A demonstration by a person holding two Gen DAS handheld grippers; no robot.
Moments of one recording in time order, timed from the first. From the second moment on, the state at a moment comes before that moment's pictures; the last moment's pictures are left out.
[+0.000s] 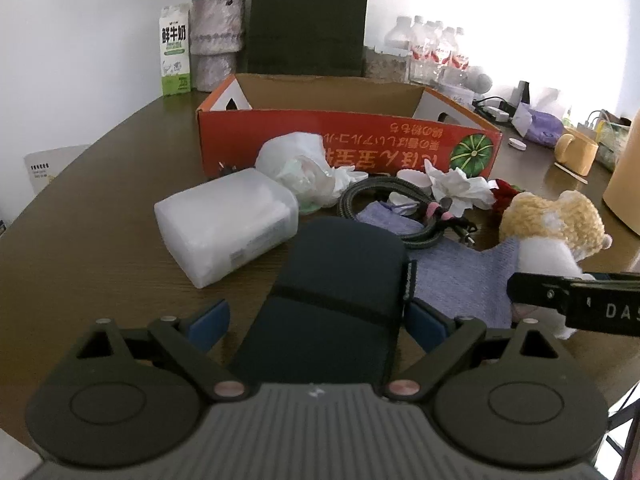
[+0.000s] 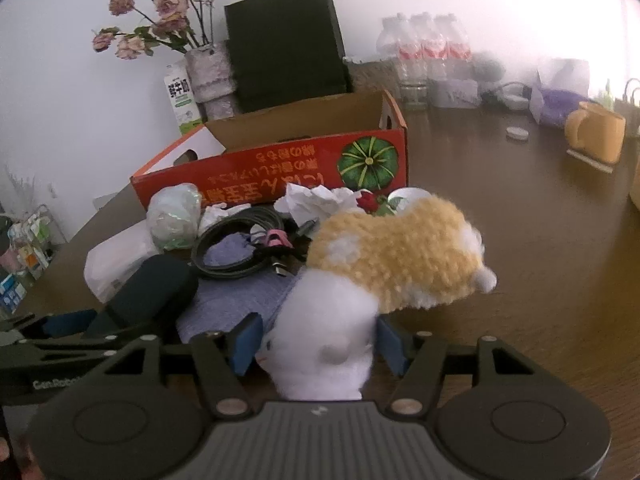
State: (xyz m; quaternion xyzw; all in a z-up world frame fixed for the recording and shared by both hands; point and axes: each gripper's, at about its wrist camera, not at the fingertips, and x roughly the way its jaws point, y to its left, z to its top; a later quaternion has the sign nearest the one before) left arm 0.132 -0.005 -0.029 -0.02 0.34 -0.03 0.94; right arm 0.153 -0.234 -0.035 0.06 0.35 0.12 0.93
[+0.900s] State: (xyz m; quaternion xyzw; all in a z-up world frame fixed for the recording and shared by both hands) left arm 0.114 0.000 -0.021 -0.05 0.30 -0.04 0.95; right arm 0.124 -0.247 -0.019 0.08 0.31 0.16 0.93
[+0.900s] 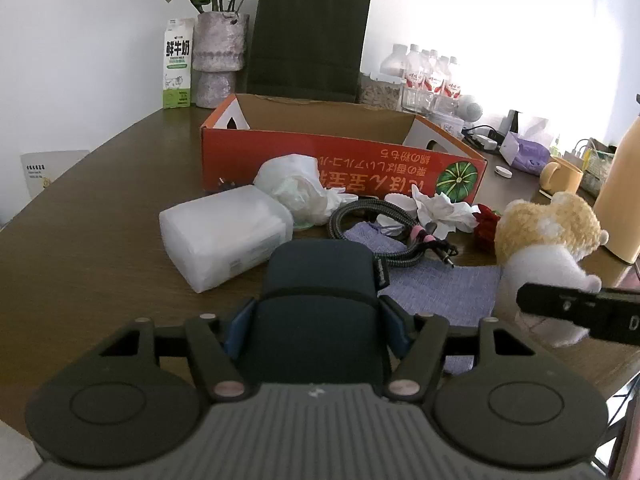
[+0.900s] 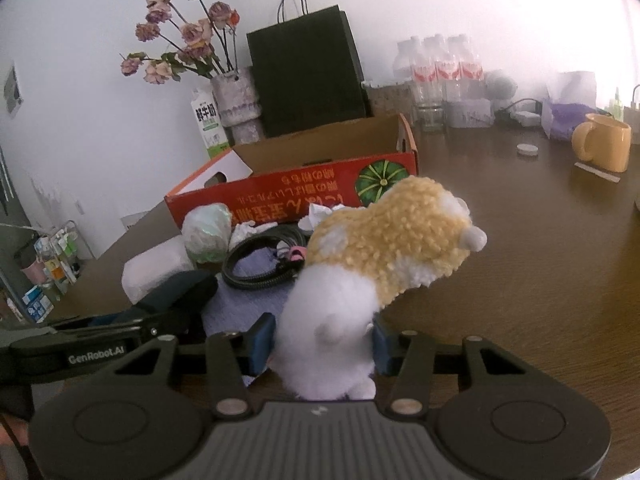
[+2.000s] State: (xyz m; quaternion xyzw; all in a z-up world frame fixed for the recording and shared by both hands) left arm 0.216 0.027 0.097 -0.06 0.22 -0.05 0.97; right arm 0.229 -0.200 0.078 0.04 0.23 0.23 0.94
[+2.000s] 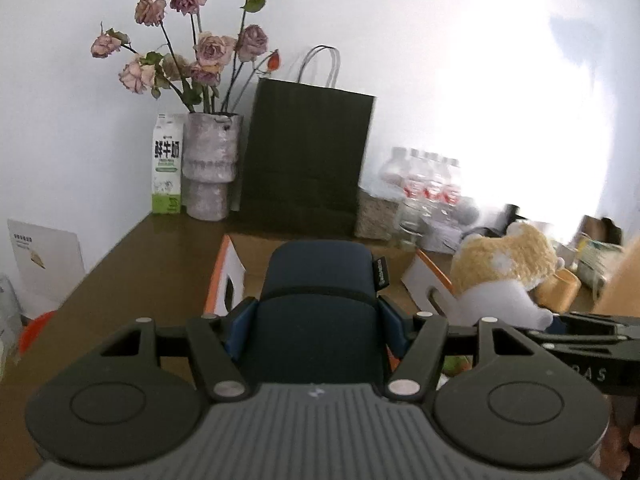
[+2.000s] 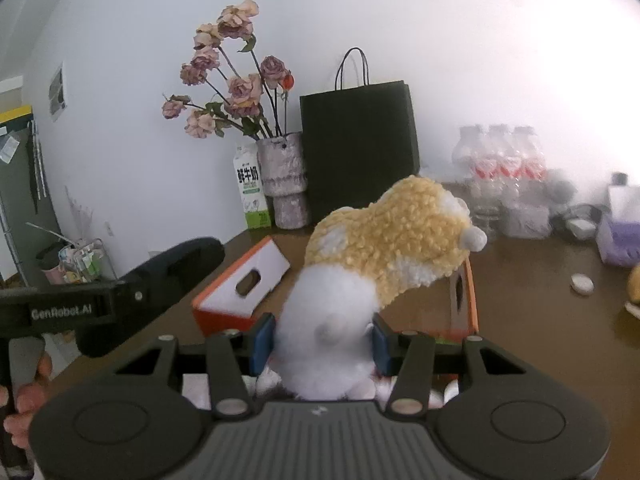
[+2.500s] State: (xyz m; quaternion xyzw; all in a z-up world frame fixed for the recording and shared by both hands) left arm 0.419 0.033 0.058 -0.03 0.37 0.00 0.93; right arm 0.416 -0.146 0.054 0.03 0.38 0.23 0.90
